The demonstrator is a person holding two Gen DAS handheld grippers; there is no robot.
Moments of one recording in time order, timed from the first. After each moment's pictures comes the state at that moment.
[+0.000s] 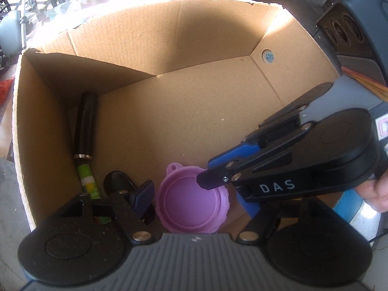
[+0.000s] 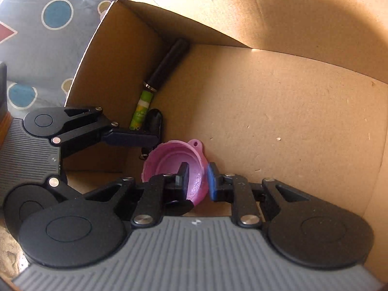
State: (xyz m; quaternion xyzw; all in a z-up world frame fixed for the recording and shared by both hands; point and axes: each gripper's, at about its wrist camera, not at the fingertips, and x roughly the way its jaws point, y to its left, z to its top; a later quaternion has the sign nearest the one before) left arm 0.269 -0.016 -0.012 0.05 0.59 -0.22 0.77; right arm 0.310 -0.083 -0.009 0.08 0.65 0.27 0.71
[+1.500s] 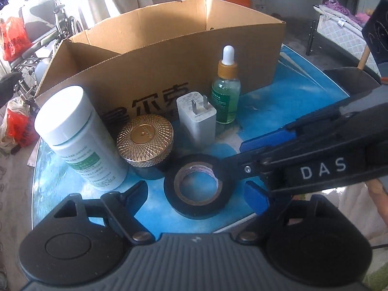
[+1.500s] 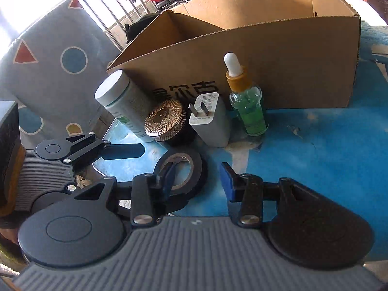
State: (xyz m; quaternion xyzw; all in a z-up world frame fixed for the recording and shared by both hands) left arm 0.062 -0.051 -0.039 0.13 0.44 -0.17 0.87; right arm 0.069 -0.115 -0.020 0.13 0.46 0.22 0.85
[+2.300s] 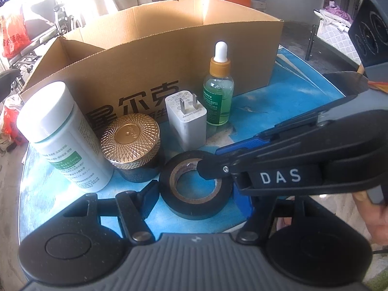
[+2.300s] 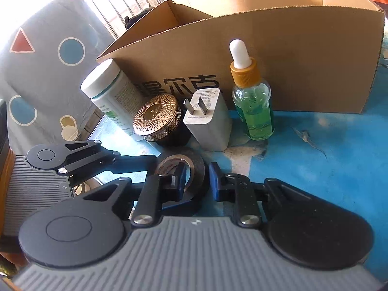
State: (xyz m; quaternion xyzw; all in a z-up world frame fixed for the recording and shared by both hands) left arm 0.061 -0.061 -0.046 0.12 0.43 -0.18 0.87; right arm 0.079 -0.110 -0.035 0.11 0.46 0.23 0.85
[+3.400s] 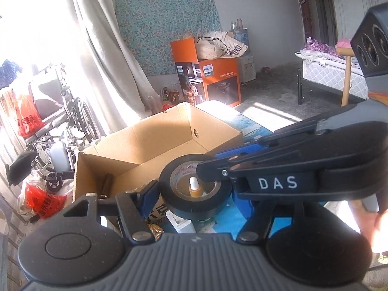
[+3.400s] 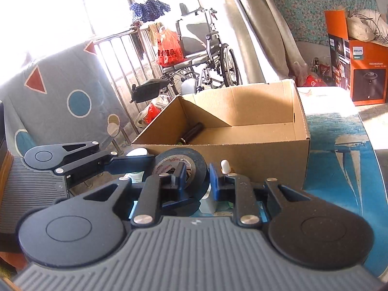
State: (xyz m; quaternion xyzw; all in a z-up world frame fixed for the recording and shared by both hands) left arm 0.022 -0.106 0.069 0.17 0.26 -0.18 0.93; right arm 0.014 -0.151 0.095 0.09 0.28 0.20 0.93
